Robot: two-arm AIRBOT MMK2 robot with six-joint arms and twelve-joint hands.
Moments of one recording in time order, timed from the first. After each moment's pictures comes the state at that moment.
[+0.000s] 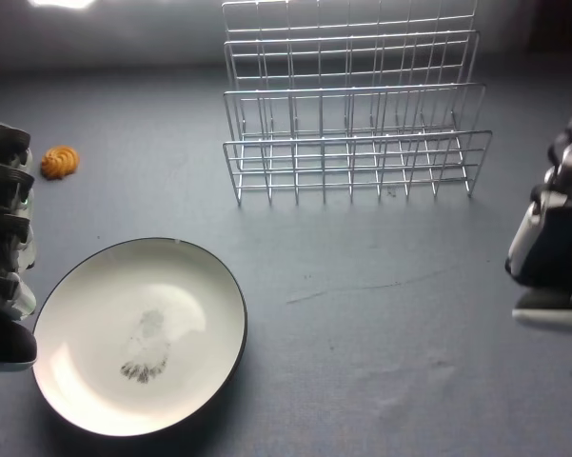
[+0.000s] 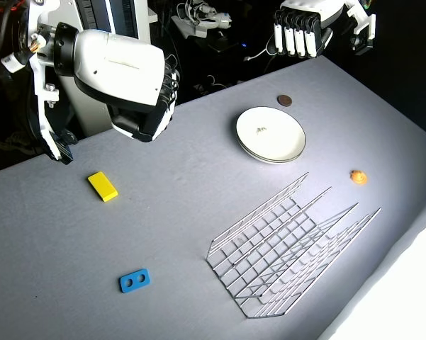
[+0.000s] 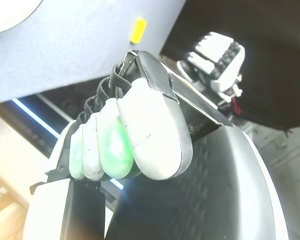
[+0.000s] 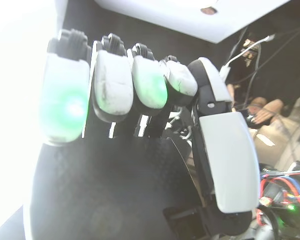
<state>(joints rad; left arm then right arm) 0.49 -0.58 1.11 1.46 -1.29 0.15 -0.47 -0.54 0.61 -0.53 0.45 -0.62</state>
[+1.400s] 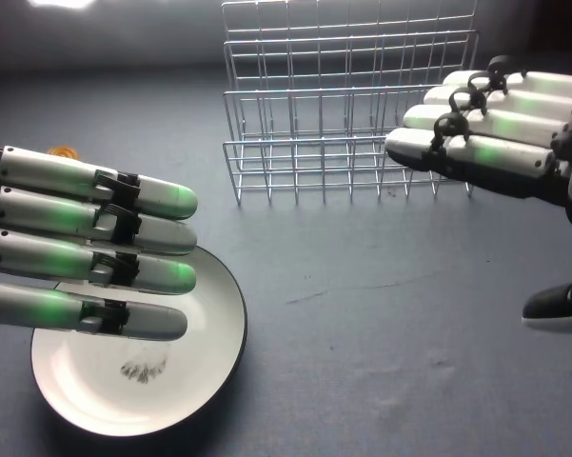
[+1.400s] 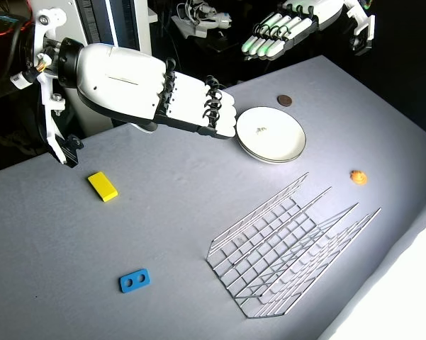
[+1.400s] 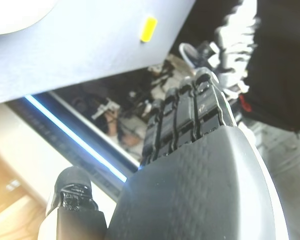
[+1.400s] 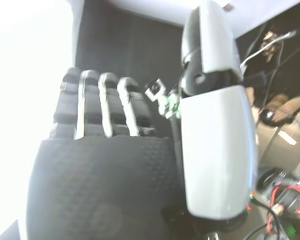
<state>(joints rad) 0.48 -0.58 1.11 1.52 -1.31 0.14 -0.52 -0.55 0.61 -0.32 0.56 -0.74</state>
